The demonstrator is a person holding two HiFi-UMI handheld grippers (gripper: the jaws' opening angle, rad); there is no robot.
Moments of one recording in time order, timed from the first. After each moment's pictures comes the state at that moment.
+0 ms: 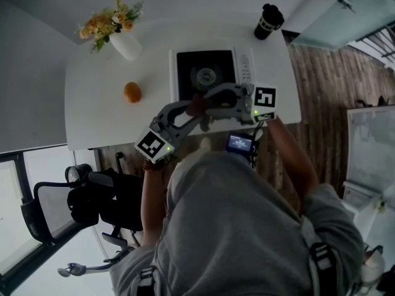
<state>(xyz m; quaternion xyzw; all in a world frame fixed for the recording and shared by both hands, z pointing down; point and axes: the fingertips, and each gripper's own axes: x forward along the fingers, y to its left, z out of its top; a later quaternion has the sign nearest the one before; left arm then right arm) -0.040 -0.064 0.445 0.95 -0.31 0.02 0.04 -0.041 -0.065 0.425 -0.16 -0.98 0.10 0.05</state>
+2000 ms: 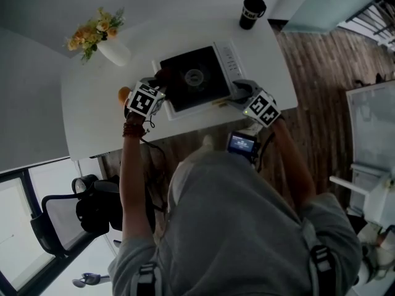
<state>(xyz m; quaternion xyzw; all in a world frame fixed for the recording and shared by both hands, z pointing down) -0.143 -0.163 0.583 0.81 -0.37 0.43 0.16 0.078 -0.123 0.582 0.19 -0.91 0.03 0.36</state>
